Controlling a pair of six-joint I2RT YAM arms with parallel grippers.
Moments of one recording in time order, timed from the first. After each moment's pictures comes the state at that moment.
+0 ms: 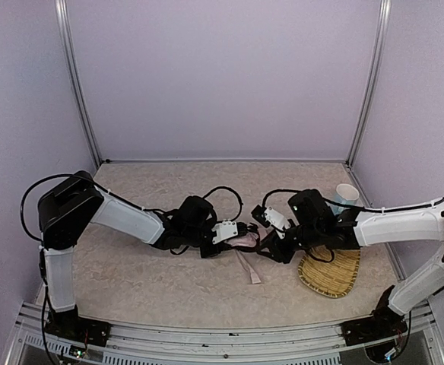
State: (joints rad) left arm -0.88 2.02 1.07 0.23 0.13 0.66; right arm 0.80 1.43 0.77 -0.07 -0.20 -0.08
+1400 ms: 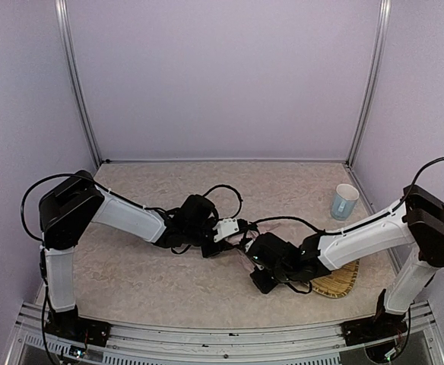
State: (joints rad) left arm -0.88 2.03 1.10 0.19 0.13 0.57; right arm 1.14 1.68 0.81 -0.18 0.30 0.34
